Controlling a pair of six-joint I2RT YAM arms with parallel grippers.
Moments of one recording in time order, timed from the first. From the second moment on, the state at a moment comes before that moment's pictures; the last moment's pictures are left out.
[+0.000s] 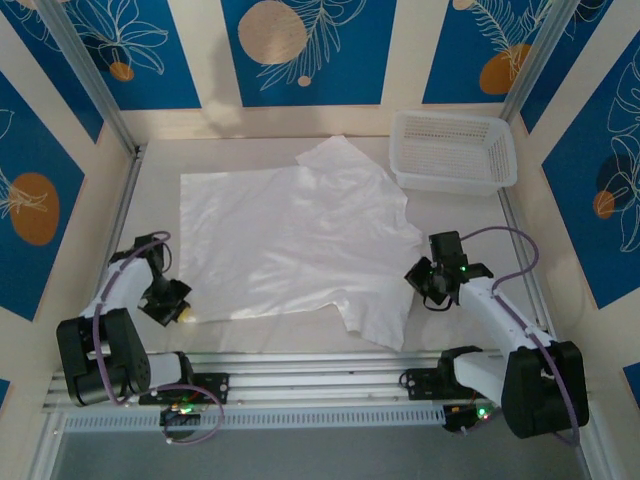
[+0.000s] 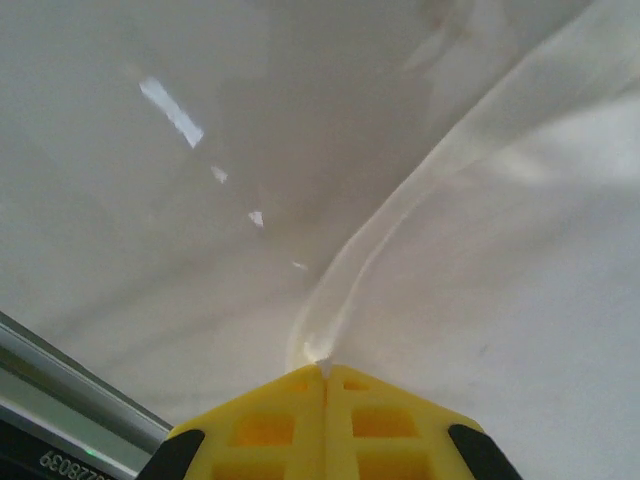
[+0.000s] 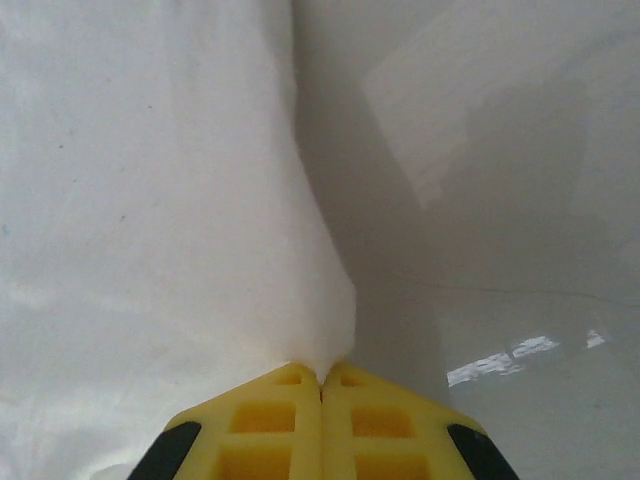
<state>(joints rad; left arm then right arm) 0.23 1.28 0.73 -1.04 0.07 -0.74 0.14 1.08 0.55 -0.59 -0.12 0.88</state>
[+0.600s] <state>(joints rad) 0.23 1.30 0.74 -0.87 0.05 -0.65 0.11 1.10 0.57 -0.60 -0.19 0.86</state>
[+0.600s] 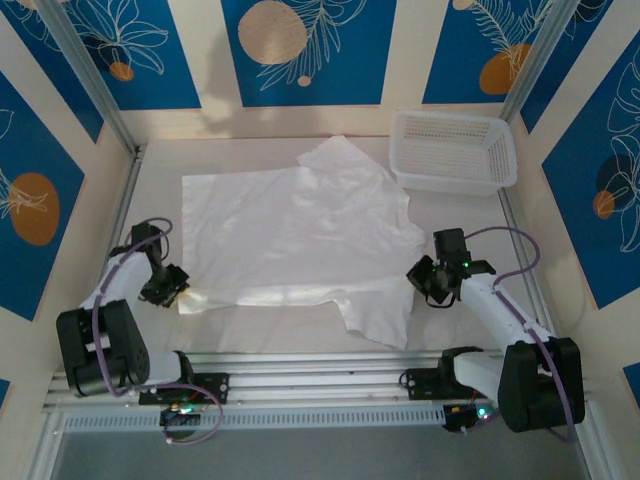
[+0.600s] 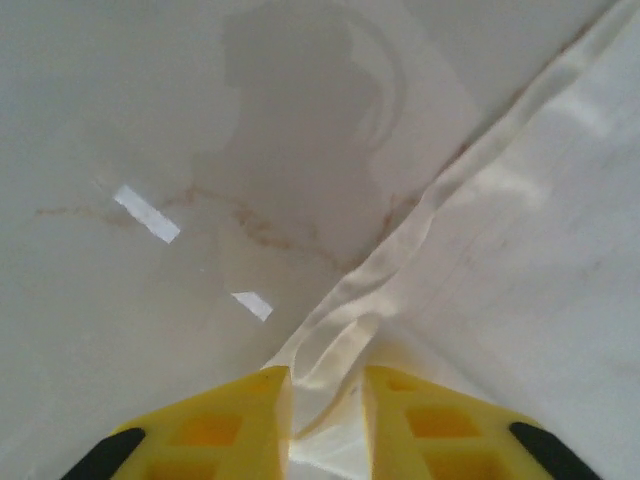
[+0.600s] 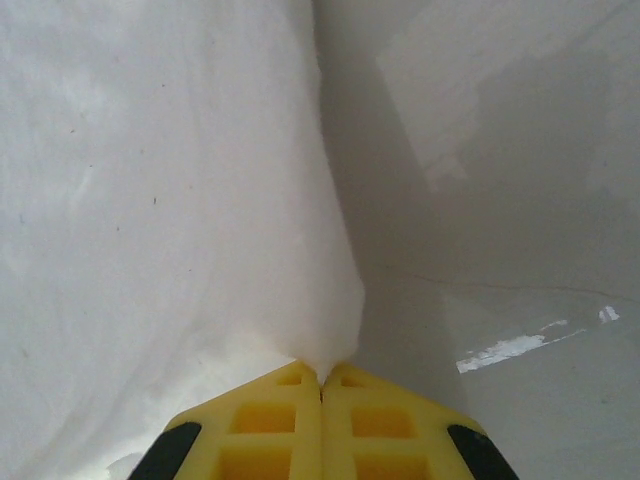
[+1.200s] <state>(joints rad) 0.23 1.28 0.69 -0.80 0.07 -0.73 0.12 1.12 0.58 -0.60 -0.22 0.84</state>
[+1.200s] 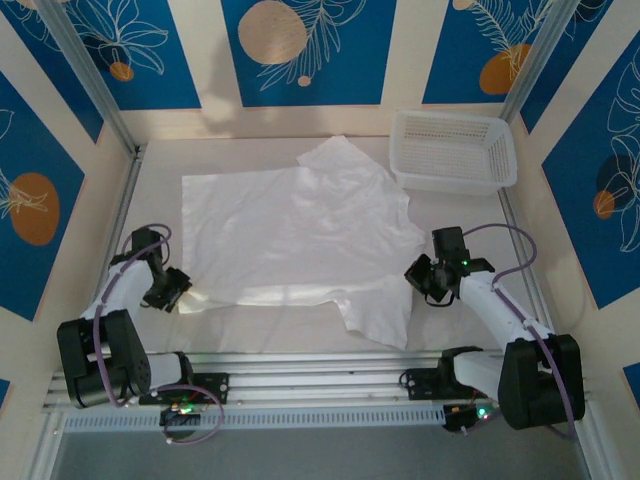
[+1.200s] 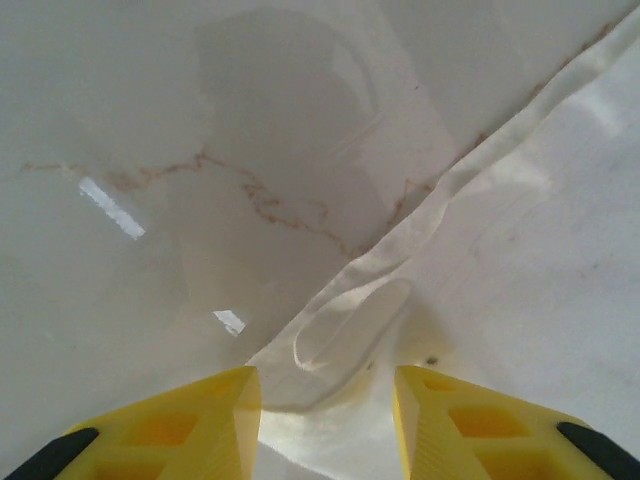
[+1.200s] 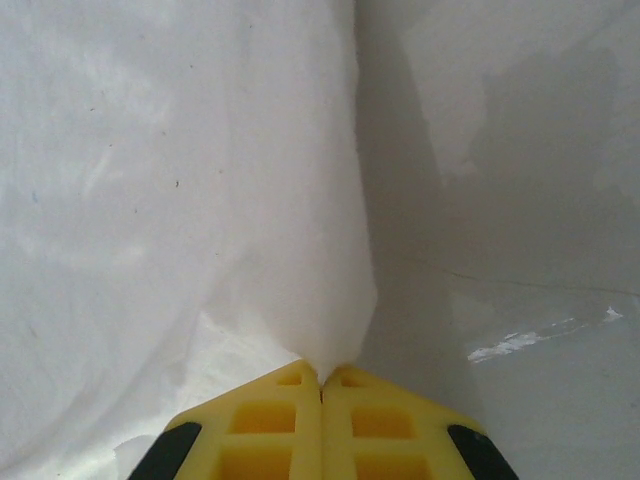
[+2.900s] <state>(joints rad) 0.23 1.14 0.77 -0.70 0.19 -0.63 0.00 1.36 0.88 -0.58 -0.26 0.73</state>
